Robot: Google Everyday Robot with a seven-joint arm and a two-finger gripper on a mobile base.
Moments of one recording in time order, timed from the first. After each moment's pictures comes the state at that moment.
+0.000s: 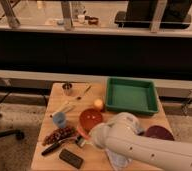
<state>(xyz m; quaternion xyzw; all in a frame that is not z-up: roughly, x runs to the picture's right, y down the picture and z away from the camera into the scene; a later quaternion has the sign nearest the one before) -0.015 0.210 0.657 -0.21 -0.17 0.23 0.94</state>
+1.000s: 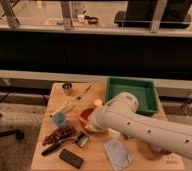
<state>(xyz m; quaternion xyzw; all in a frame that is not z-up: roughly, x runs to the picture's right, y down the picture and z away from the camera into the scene) -0.018 0.142 0.667 -0.20 -0.17 0.22 0.94</state>
